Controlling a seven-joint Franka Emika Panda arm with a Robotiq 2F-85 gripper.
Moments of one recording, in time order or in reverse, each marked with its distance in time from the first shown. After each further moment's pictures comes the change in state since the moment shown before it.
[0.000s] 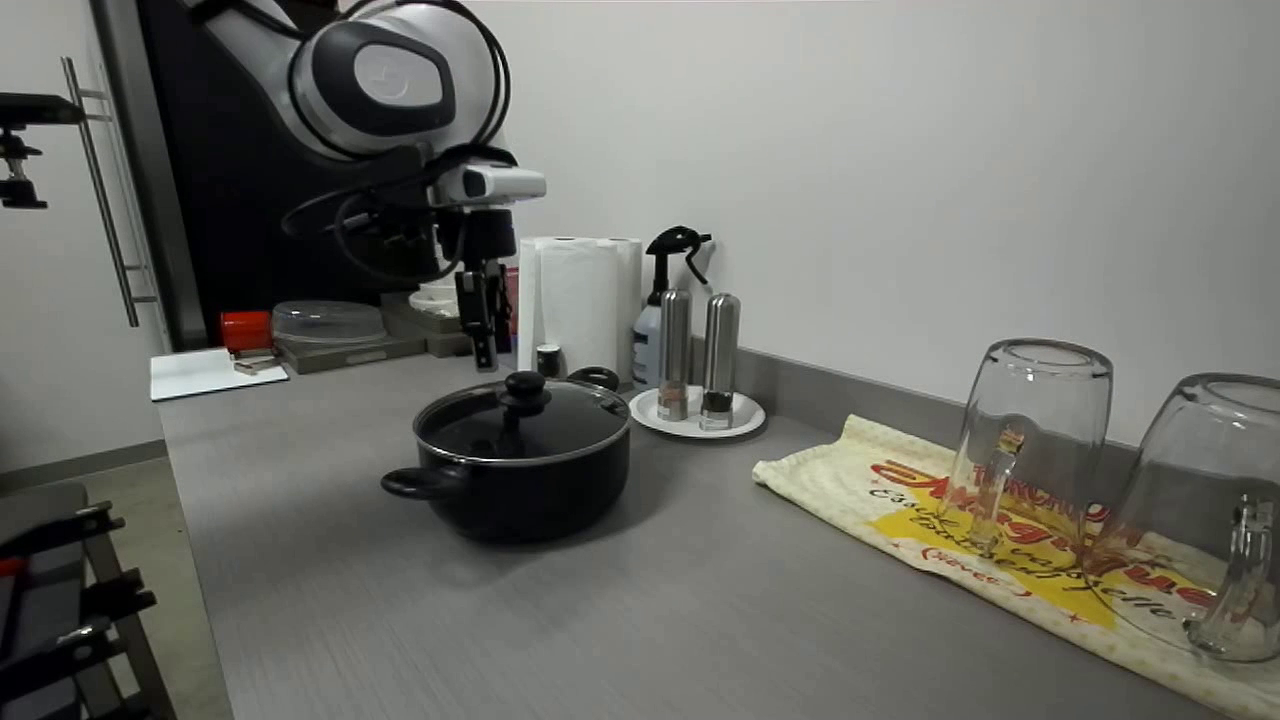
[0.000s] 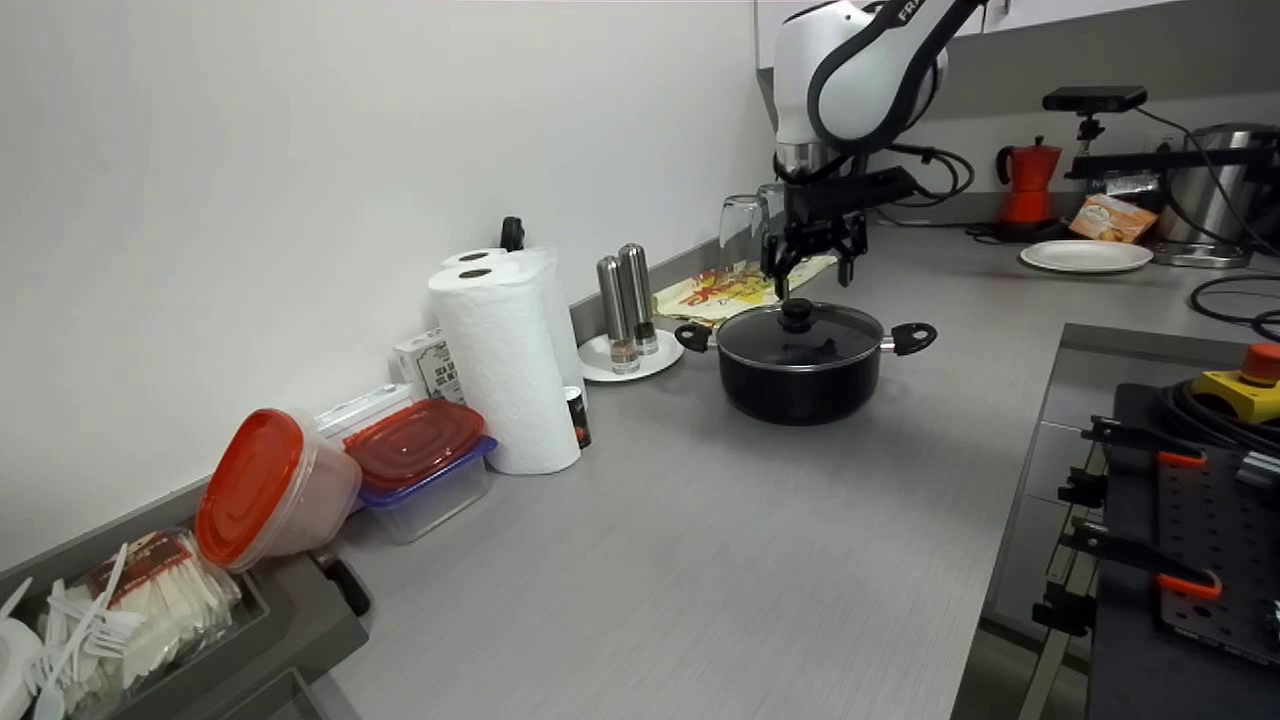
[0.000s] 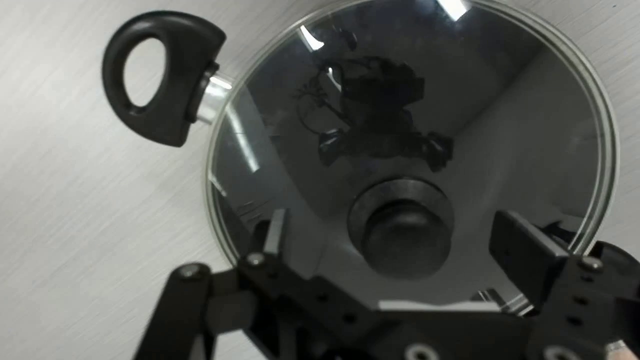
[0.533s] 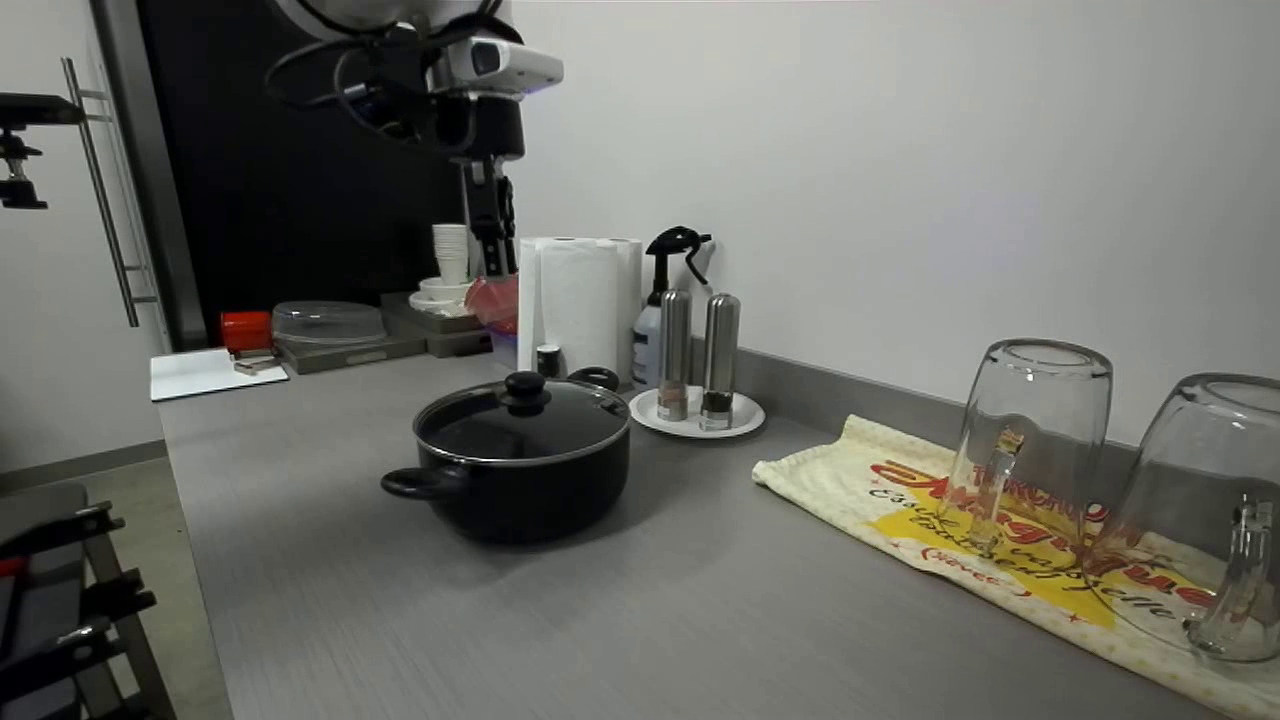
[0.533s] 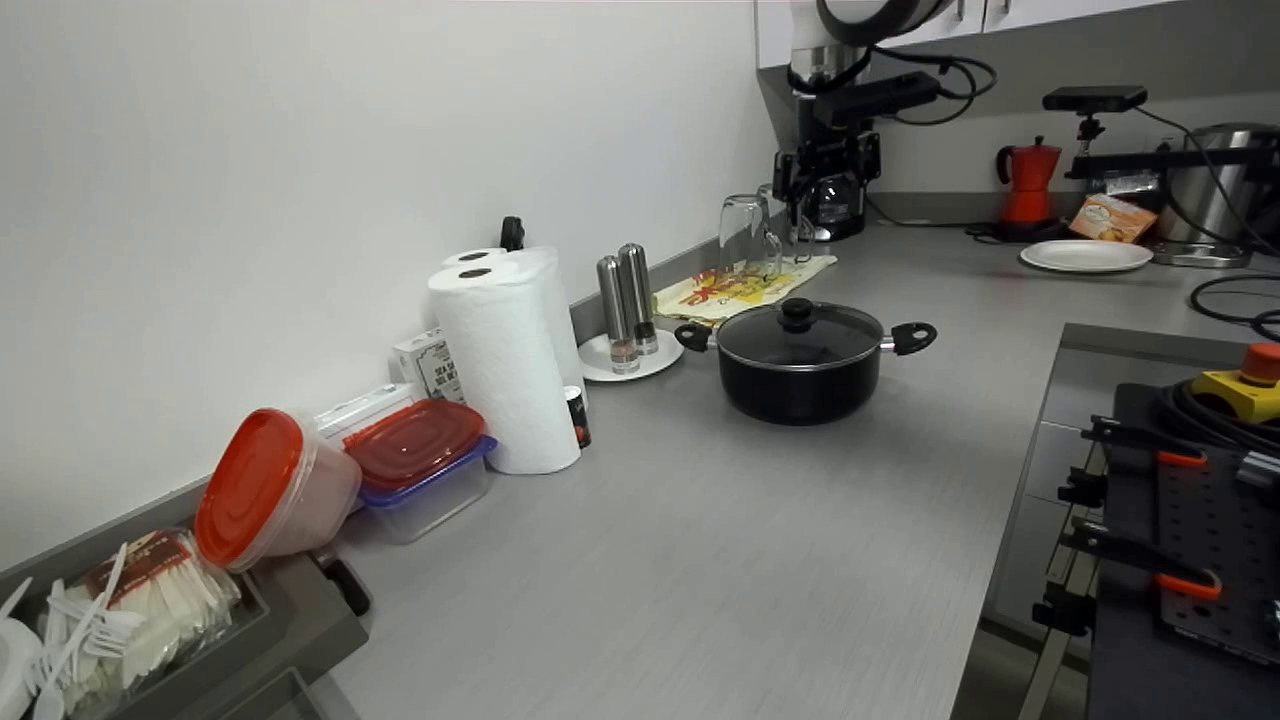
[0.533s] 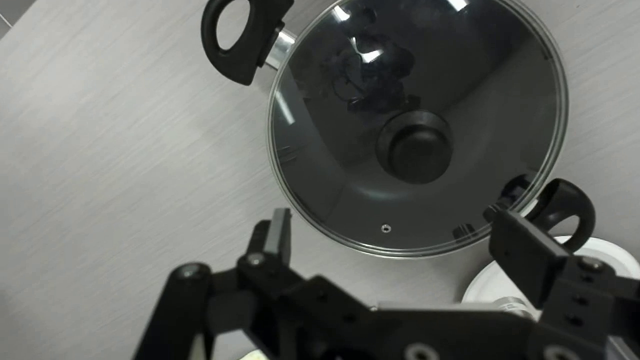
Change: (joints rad) arm -0.056 -0.149 0.004 0.072 0.042 -0.211 -0.171
